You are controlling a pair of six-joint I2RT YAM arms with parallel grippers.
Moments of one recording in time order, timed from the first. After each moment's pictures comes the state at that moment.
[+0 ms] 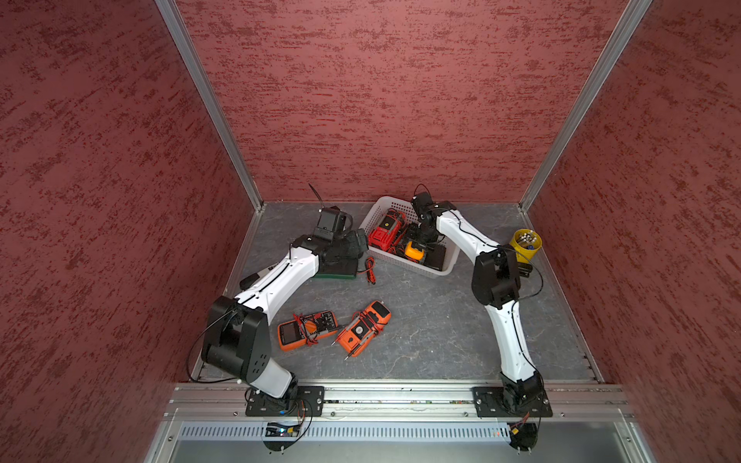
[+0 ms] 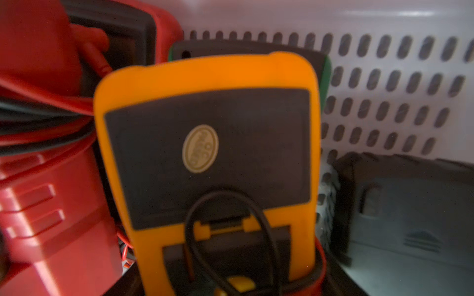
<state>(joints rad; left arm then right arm) -0.36 1.55 1.23 -0.48 0.05 -0.56 0.40 2.37 2.17 -1.04 -0.12 0.78</state>
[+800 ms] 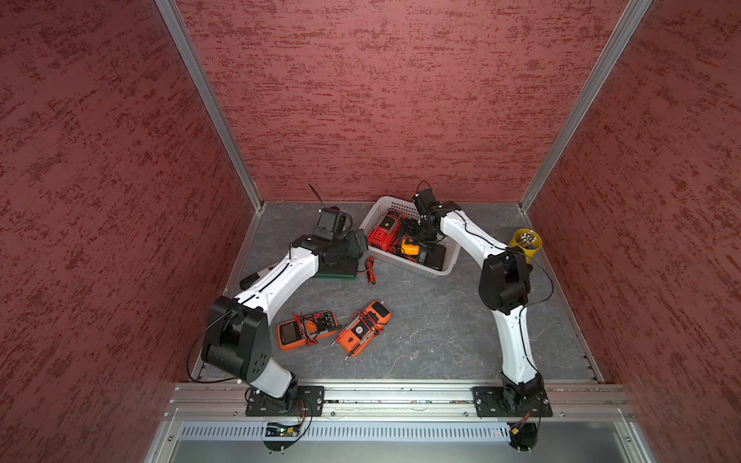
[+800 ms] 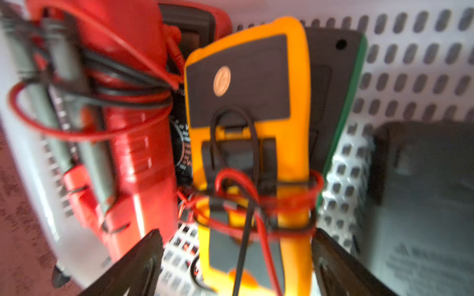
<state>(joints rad) -0.36 1.55 1.23 -0.48 0.05 -0.55 0.41 2.22 2.01 -0.92 -0.20 0.85</state>
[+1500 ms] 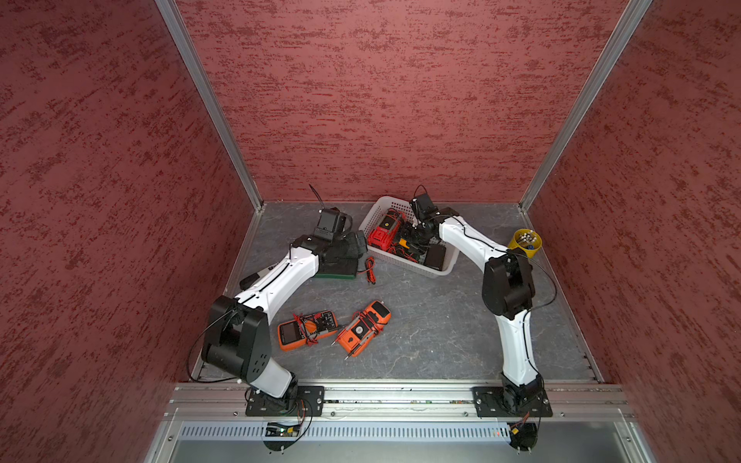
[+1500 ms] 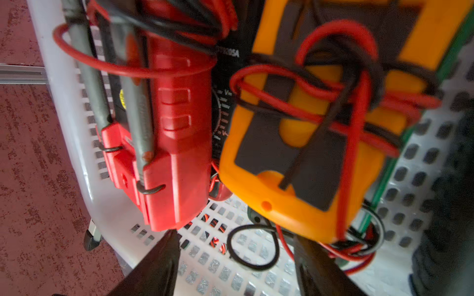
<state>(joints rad) -0.36 1.55 1.22 -0.50 0.04 -0.53 0.45 2.19 1.93 -0.78 -0.29 0.87</state>
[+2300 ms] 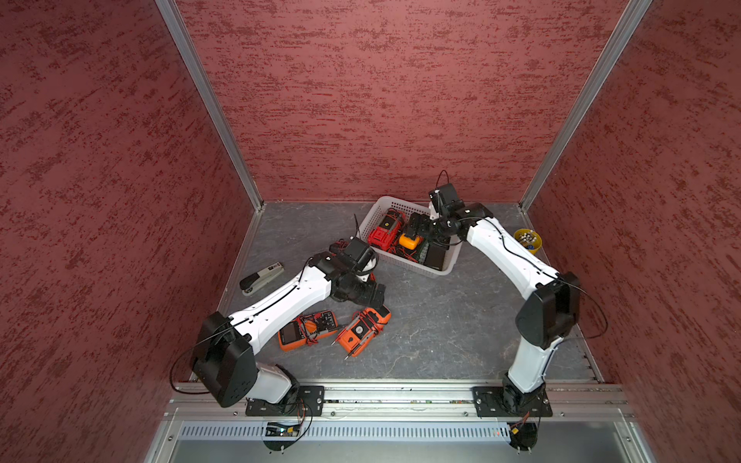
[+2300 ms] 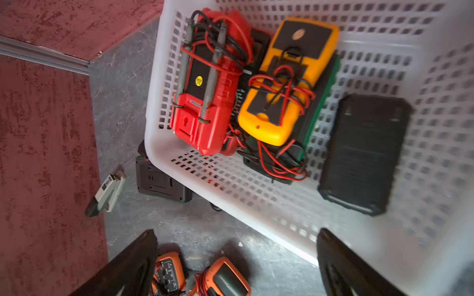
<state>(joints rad) -0.68 1.43 1.15 -0.98 0.13 -0.34 0.43 1.78 1.72 -0.88 -0.12 0.72</state>
